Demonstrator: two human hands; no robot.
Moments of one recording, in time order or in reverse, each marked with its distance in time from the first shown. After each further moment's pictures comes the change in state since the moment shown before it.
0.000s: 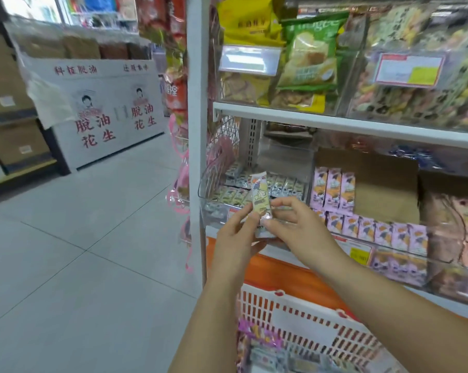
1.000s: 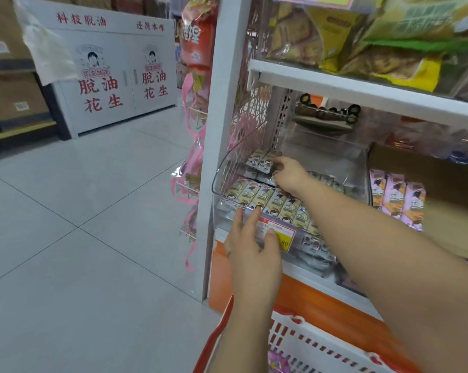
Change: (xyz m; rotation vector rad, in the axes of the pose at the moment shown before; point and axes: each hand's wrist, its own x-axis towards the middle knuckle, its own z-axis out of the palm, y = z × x) left_hand 0.063 -0.041 -0.010 0.521 0.276 0.062; right_hand 0.256 0.062 0.040 -0.614 -0.024 0.083
